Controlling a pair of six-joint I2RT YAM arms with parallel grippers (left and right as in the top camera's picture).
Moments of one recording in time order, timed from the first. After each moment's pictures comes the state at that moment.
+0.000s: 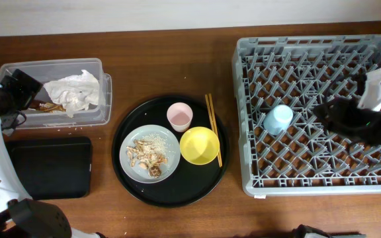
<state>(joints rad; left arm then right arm) 0.48 1.70 1.75 -1.15 0.11 -0.52 -0.34 1.20 1.51 -1.32 -0.56 0.05</state>
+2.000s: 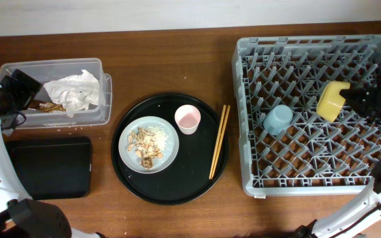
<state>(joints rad) 0.48 1.70 1.75 -1.15 0.11 -0.52 -0.78 2.15 1.76 -1.64 -1.29 -0.69</state>
